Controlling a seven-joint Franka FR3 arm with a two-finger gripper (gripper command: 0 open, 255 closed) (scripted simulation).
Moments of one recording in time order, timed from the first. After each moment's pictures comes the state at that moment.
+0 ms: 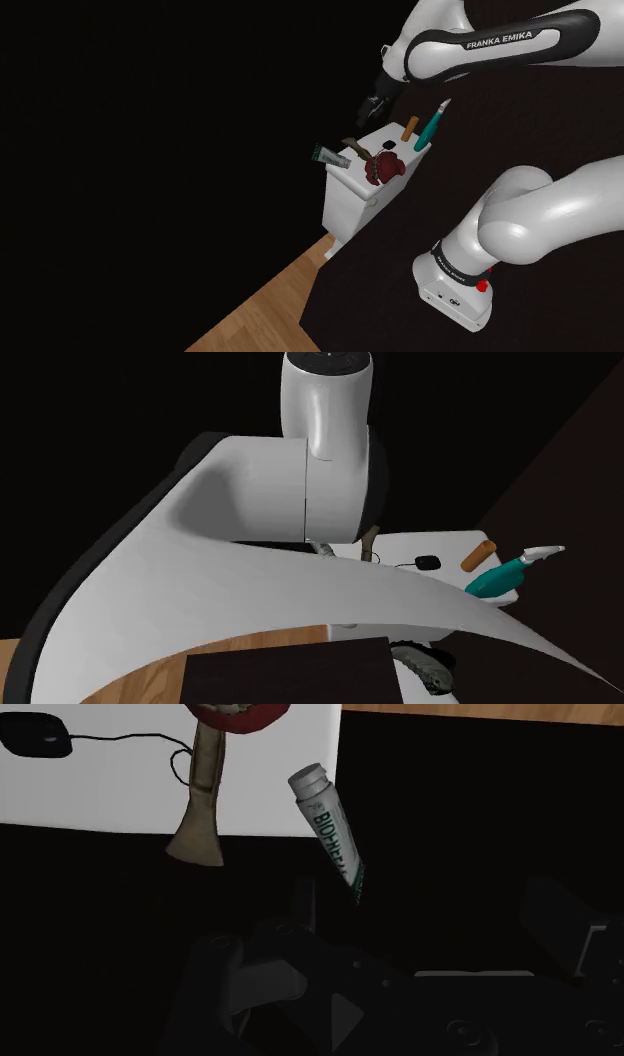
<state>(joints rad) 0.07 -0.54 -0.26 -2.62 -0.11 2.30 -0.17</state>
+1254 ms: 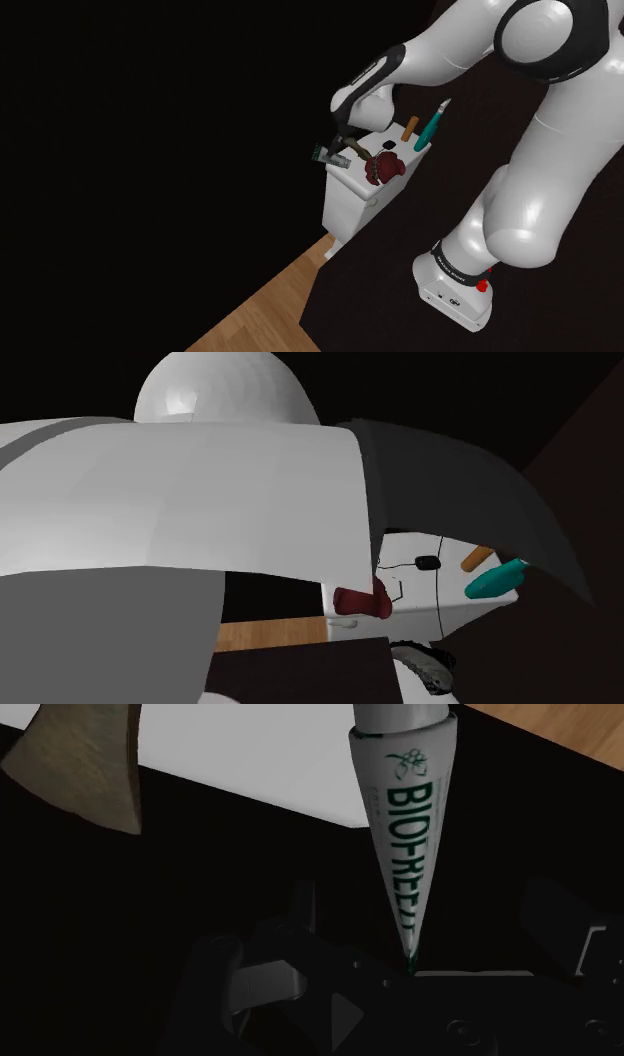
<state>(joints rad) 0.23 0.21 -0.36 -2.46 0.65 2.85 -1.09</state>
